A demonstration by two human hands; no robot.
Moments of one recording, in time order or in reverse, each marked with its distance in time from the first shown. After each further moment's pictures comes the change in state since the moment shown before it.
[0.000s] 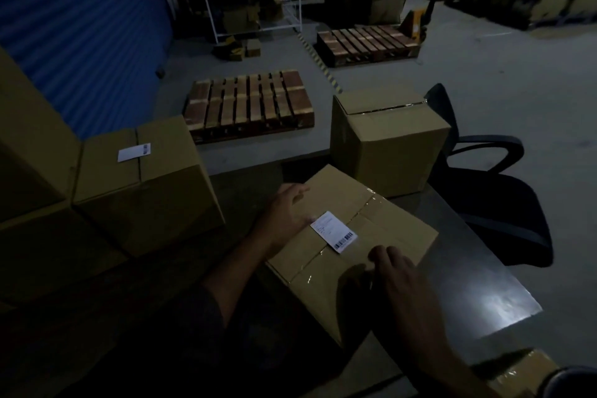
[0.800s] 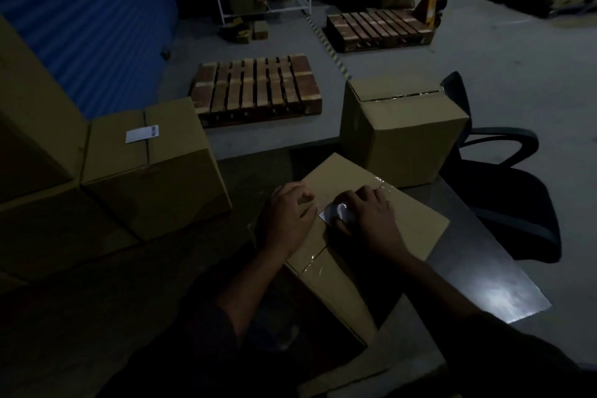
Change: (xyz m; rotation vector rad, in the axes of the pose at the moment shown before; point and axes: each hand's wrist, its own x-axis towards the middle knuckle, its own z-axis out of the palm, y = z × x) left_hand -0.024 -0.015 0.018 0.107 0.319 0.083; right_hand 0.115 -0.013 0.038 0.047 -0.005 -0.189
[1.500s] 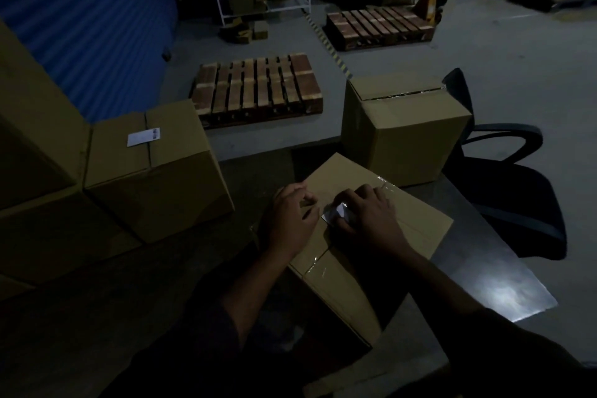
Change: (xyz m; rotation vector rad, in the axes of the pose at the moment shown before) left_hand -0.003 0.007 -0.005 0.004 -0.015 -0.023; right_hand 0.009 0.005 0.005 0.033 -0.003 -0.021
